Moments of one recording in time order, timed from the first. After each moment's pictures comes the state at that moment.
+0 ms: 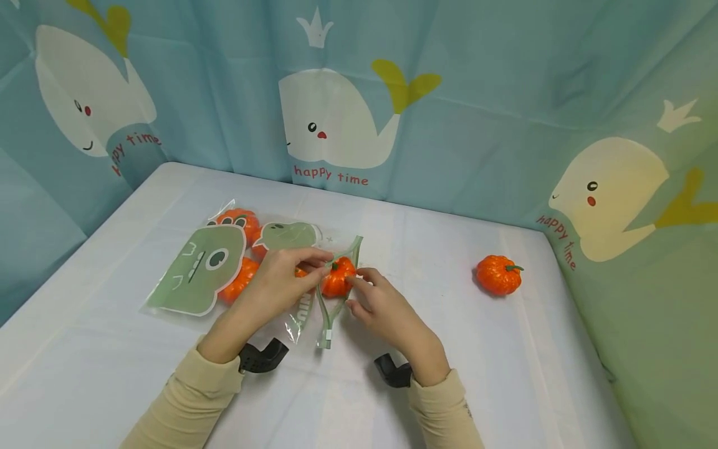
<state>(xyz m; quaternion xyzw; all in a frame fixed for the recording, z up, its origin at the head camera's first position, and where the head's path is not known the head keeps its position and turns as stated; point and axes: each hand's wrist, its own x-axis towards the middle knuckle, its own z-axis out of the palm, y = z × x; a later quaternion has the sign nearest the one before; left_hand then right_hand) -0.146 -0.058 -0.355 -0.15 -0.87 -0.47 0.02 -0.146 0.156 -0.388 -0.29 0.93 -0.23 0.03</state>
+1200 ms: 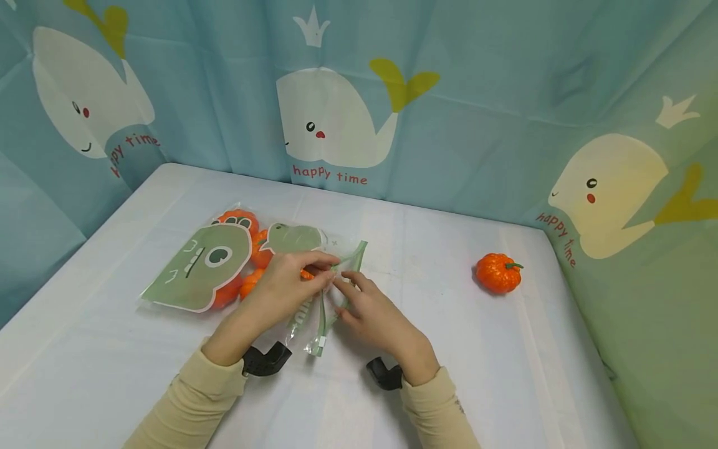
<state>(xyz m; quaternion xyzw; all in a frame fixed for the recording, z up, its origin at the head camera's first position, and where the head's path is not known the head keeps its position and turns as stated) -0.142 -0.051 -0.357 -0.17 -0.86 -0.48 0.02 -0.144 0.148 -0.398 -0.33 0.92 -0.22 0.04</state>
